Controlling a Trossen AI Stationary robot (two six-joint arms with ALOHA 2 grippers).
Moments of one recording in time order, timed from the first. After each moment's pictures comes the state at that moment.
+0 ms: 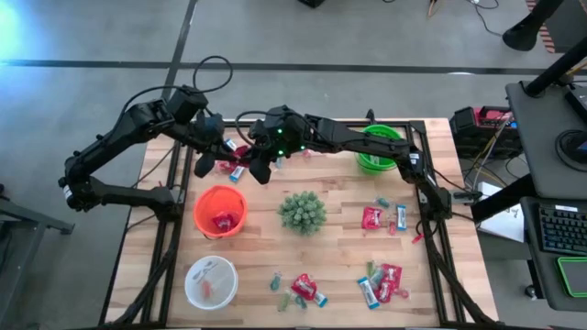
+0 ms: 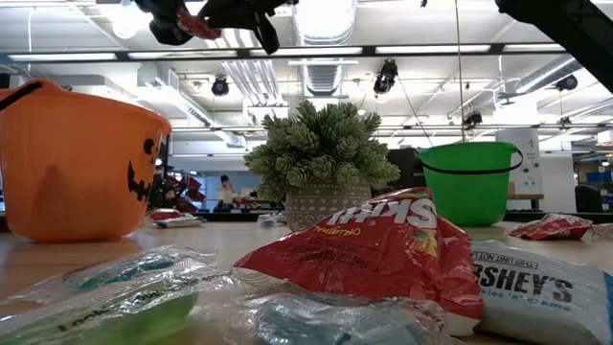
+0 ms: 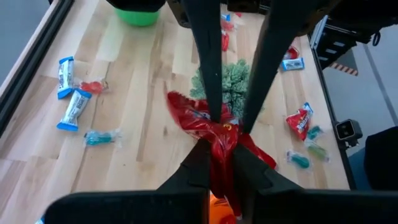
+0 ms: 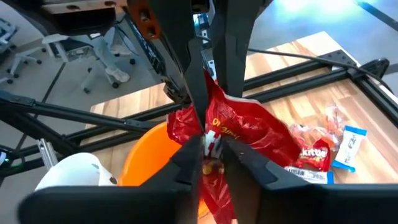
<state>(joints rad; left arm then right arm) 0.57 1.11 1.36 -1.10 0.53 0.23 -0.16 2.18 2.35 -0.61 -0.22 0.23</state>
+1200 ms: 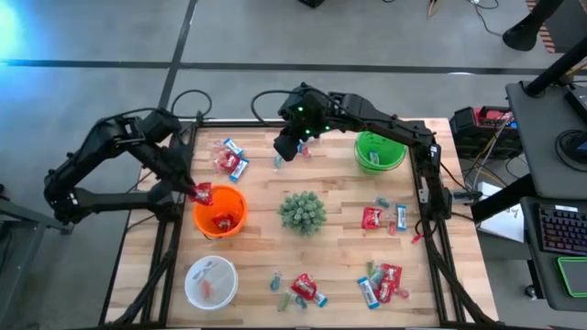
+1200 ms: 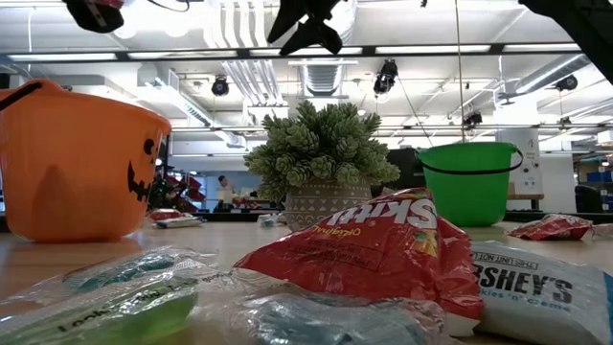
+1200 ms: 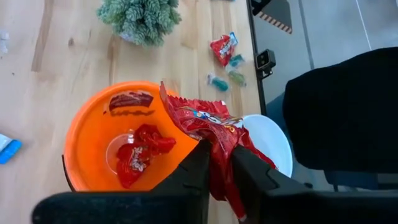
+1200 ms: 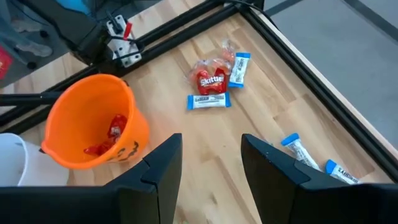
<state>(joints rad) 0.54 0.90 1.31 -1.56 0.69 0.27 -0.27 2.05 2.35 -1.04 -0.05 0.29</state>
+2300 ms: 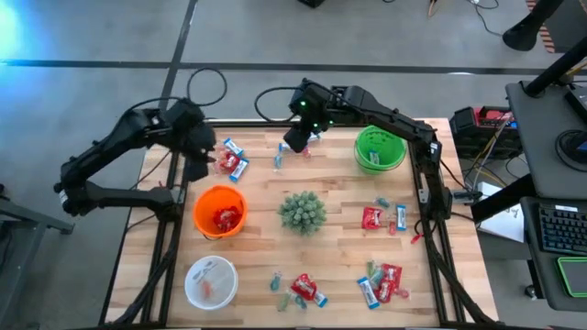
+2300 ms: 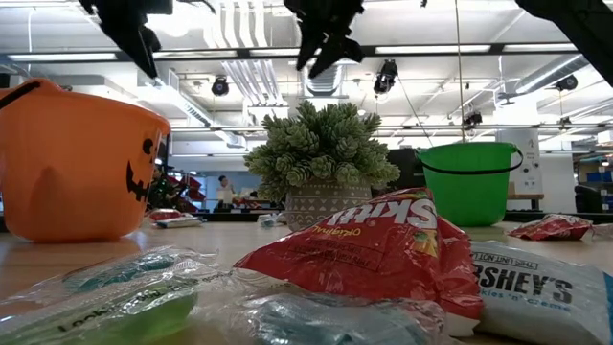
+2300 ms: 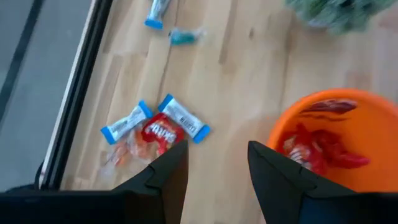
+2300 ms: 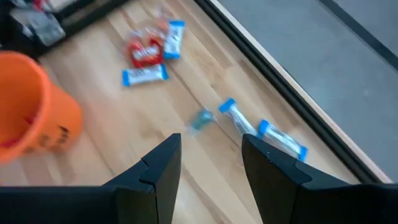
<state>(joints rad) 0.58 1.06 1.28 -1.31 0.09 0.36 -0.33 2.05 2.35 -1.22 0.08 0.27</state>
